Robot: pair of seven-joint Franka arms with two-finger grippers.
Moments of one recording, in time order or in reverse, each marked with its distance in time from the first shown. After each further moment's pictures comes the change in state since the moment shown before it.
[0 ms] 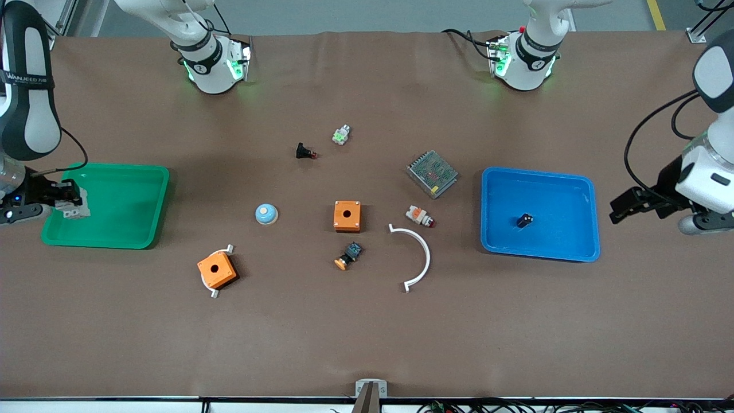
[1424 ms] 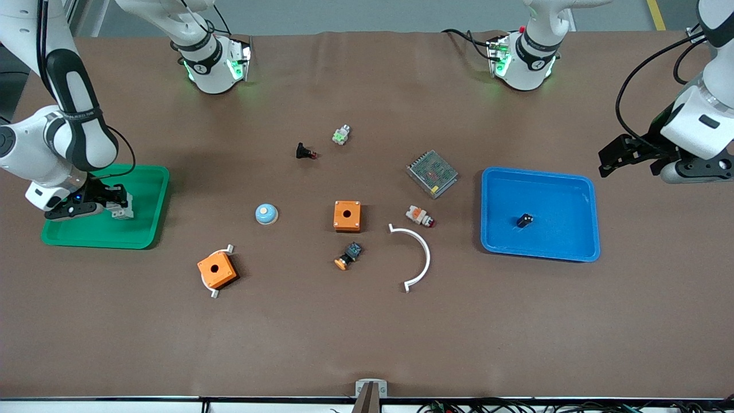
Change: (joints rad) left arm 0.007 -0.110 -0.059 0.018 0.011 -0.196 0.009; right arm -0.015 0.134 0.031 -0.246 0.280 0.390 -0.145
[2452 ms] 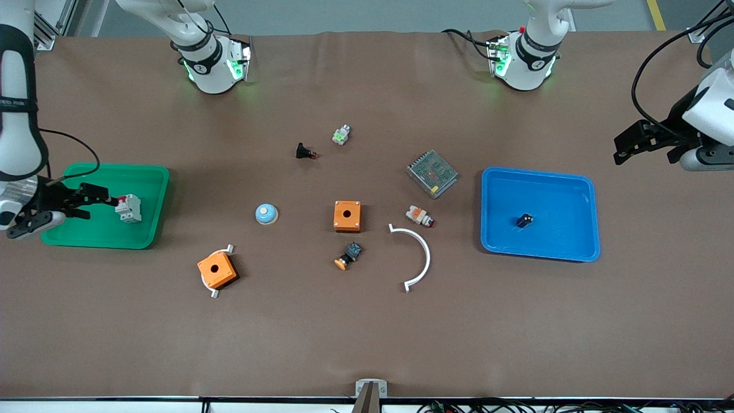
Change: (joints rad) left arm -0.059 0.000 0.086 0.060 0.003 -0.106 0.044; right arm -0.021 -0.023 -0.003 0.426 0.075 -0.646 -0.040
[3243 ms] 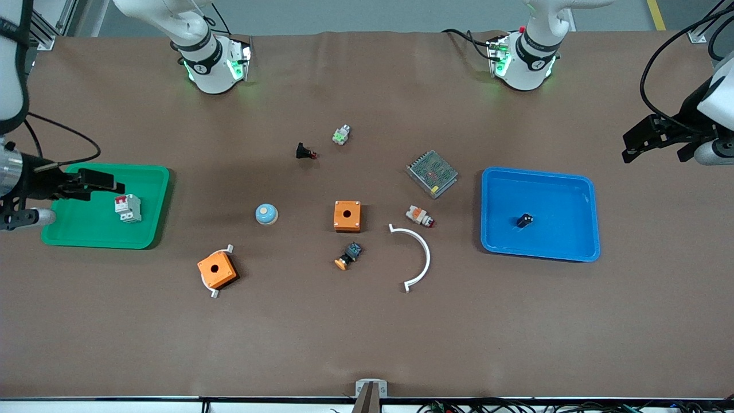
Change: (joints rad) left arm 0.001 0.002 0.000 0.039 0.000 0.000 0.007; right arm 0.244 -0.130 0.018 0.266 -0.127 -0.356 0.644
